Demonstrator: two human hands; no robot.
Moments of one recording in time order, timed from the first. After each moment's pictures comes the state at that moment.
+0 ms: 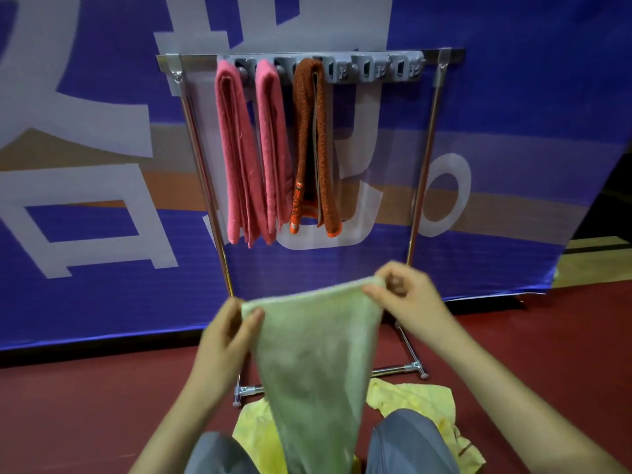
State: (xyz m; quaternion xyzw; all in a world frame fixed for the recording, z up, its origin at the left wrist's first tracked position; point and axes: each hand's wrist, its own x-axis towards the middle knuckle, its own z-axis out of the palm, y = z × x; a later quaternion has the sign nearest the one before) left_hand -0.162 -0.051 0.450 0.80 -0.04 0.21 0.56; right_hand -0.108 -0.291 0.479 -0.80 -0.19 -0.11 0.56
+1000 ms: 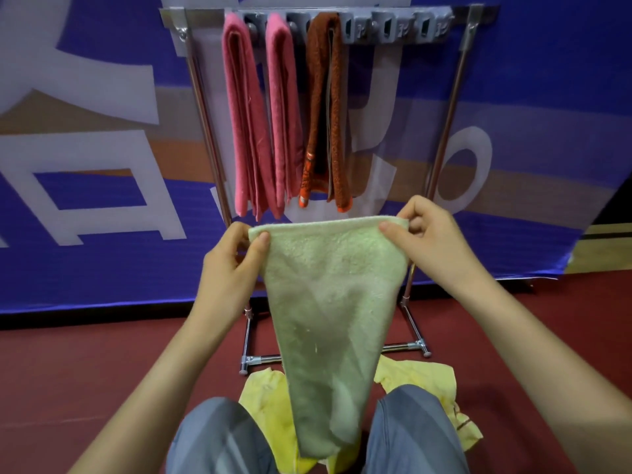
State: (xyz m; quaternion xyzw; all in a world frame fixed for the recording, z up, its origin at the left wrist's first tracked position) left_hand -0.147 -0.060 0.496 0.82 0.00 0.27 0.51; right_hand -0.102 -0.288 0.524 -0.82 -0.15 -0.15 0.52
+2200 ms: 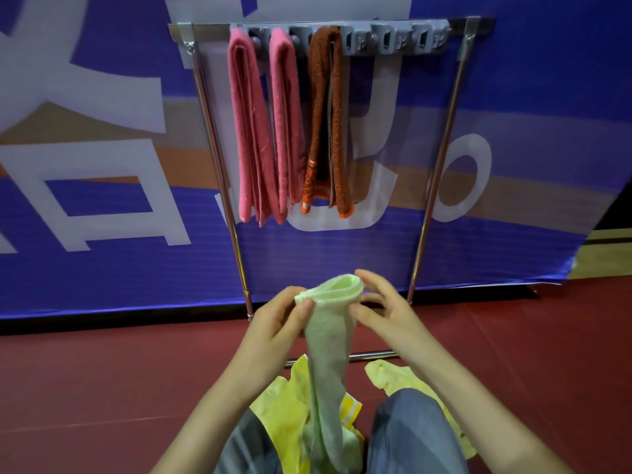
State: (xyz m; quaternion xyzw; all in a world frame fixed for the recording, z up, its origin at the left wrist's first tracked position) left_hand -0.183 -0.093 0.460 0.78 -0.11 0.10 0.61; right_hand -0.142 -0.262 0.450 -0.73 -0.14 0.06 0.67
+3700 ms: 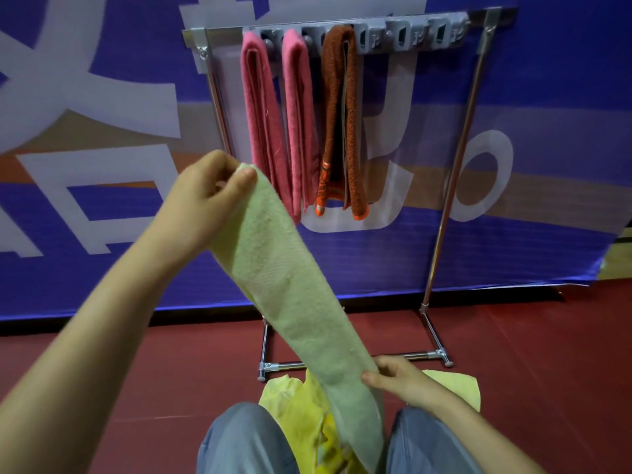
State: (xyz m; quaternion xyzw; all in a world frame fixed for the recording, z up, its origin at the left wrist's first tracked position) left_hand -0.135 -0.025 0.589 0.89 -0.05 0.32 0.33; right_hand -0.123 -0.275 0.340 -0.74 -0.12 0.29 0.60
